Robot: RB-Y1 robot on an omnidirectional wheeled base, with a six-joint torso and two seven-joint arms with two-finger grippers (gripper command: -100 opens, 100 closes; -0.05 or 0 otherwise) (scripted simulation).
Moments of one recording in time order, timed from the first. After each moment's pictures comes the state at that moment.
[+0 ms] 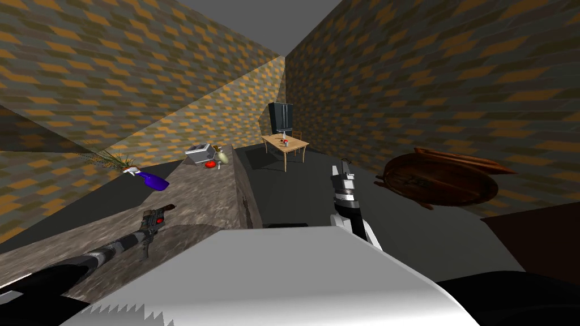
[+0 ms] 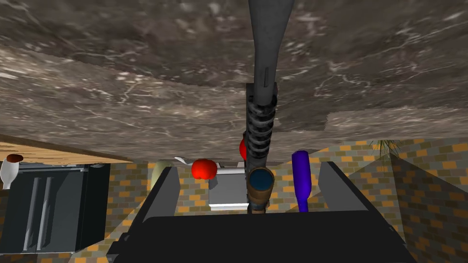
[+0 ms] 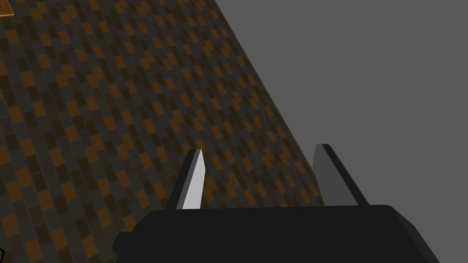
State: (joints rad) left arm 0.93 1.20 0.21 -1.34 -0.14 -0.13 0.07; right arm 0.53 -0.03 -0.01 -2.21 0.08 -0.51 -0.14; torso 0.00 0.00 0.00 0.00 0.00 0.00
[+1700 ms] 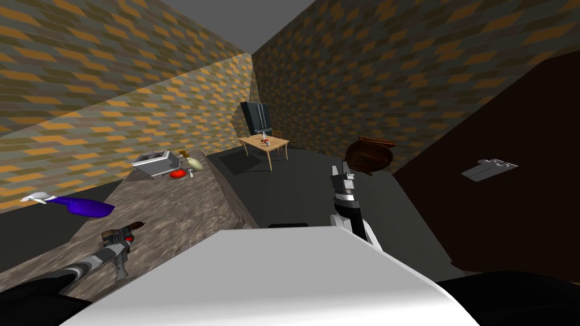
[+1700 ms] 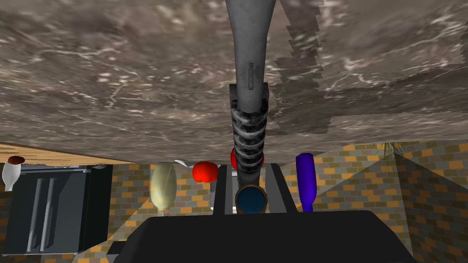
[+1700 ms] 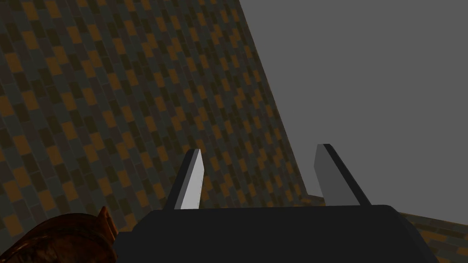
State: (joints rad) left arm 0.83 1.19 0.12 -1.16 -0.07 -0.04 0.15; right arm 0.53 -0.03 -0.01 -2.21 0.08 -0.51 -0.14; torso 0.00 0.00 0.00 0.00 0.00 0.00
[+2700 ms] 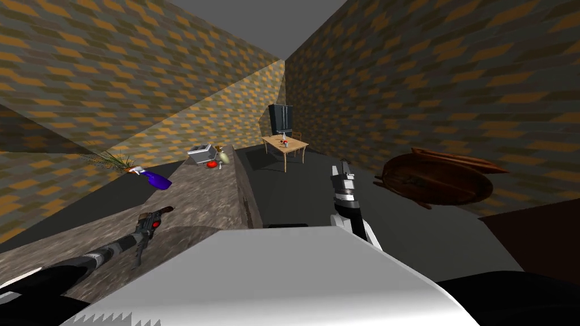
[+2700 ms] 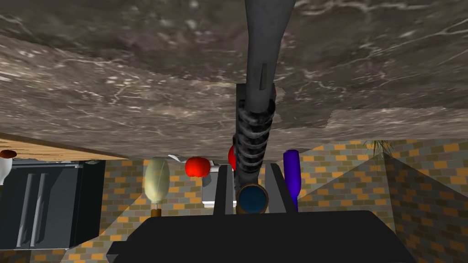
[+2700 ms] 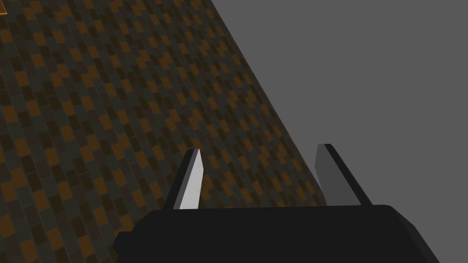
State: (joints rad) left arm 0.92 1.20 0.20 -1.33 -0.13 -0.12 0.07; right arm 0.53 -0.03 -0.01 -2.21 0.08 -0.51 -0.14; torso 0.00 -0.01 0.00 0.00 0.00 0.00
